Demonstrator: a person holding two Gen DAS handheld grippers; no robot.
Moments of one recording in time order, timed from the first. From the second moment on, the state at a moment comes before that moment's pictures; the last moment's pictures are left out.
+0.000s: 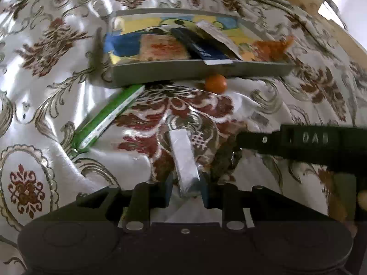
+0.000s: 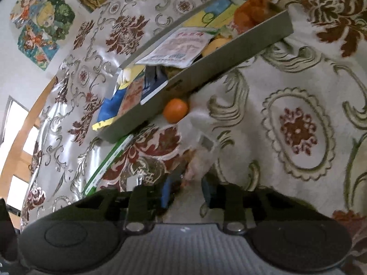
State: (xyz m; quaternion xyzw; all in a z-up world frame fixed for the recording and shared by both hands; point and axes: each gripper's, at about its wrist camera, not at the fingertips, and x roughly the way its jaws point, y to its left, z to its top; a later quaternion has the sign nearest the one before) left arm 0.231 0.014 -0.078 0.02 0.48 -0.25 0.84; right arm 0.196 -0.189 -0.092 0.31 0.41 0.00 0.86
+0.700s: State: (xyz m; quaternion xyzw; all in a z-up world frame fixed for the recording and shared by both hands) left arm 0.237 0.025 -0.079 -0.05 0.50 -0.25 0.83; right arm 0.205 -0.162 -0.084 0.22 0.39 0.03 0.89
